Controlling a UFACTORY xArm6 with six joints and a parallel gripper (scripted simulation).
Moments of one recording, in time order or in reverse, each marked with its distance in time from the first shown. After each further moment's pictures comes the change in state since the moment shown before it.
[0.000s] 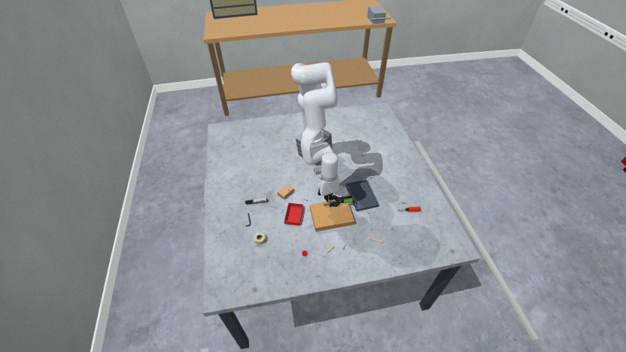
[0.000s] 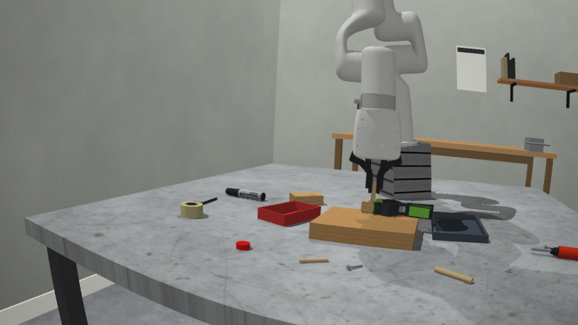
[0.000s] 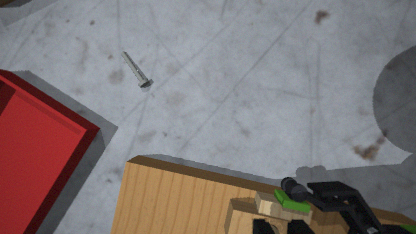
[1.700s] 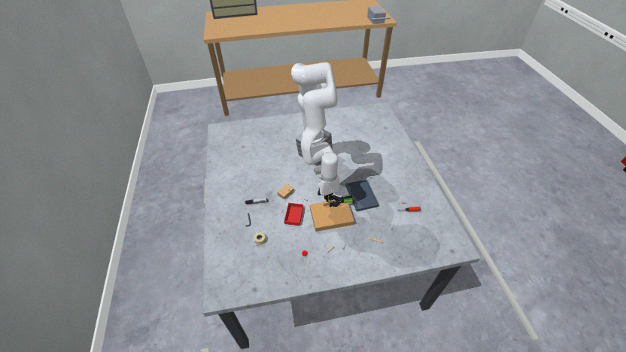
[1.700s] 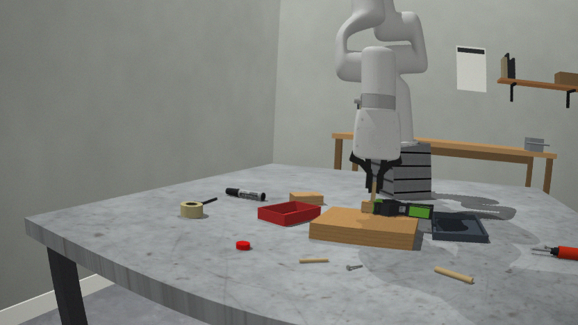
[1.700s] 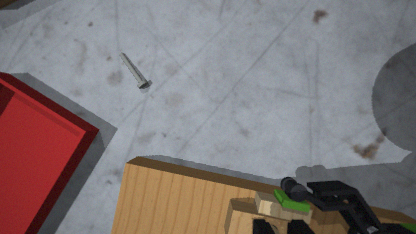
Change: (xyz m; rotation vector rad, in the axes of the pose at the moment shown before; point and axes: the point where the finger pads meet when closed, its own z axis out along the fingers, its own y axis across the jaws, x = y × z) arm 0.000 0.000 0.000 0.000 0.000 0.010
